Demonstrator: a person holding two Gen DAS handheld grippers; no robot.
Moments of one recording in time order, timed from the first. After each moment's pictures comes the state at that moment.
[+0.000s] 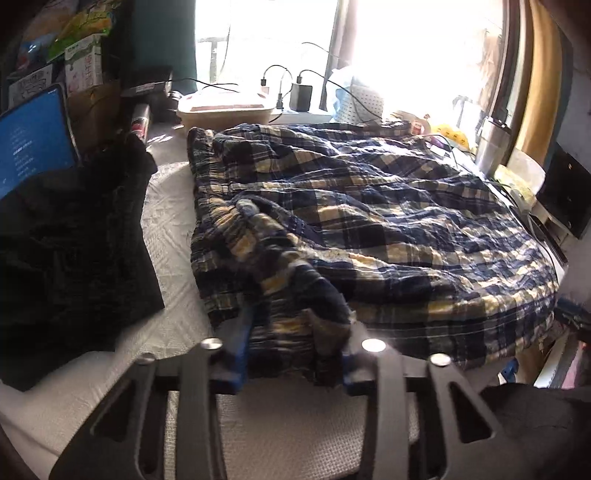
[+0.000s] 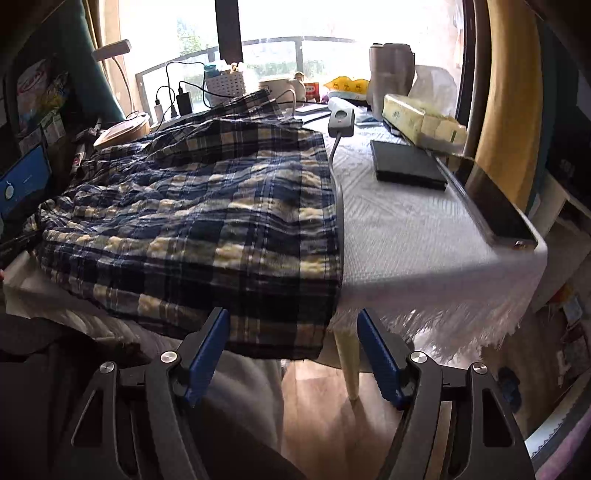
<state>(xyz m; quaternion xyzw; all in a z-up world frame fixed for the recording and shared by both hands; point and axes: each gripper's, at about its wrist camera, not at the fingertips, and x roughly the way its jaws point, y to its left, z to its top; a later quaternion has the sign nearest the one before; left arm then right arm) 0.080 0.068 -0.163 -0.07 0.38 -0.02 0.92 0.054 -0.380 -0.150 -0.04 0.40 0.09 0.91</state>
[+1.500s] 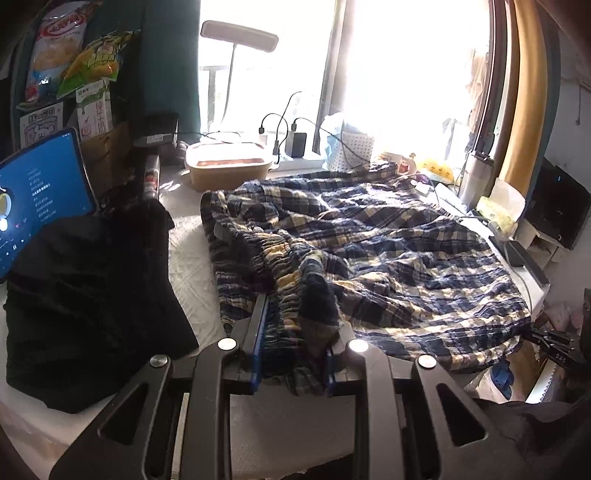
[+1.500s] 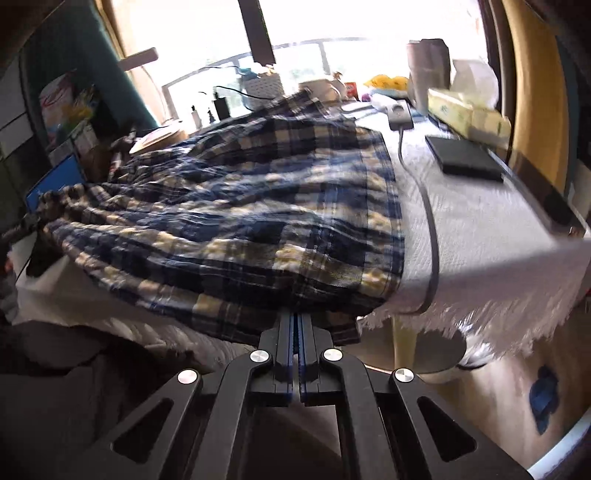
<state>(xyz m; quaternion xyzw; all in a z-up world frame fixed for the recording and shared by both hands) 0.058 0.080 -0.093 -0.07 0.33 -0.02 0.94 0.049 -0.347 -0.151 -0.01 0.39 0.16 0.91</state>
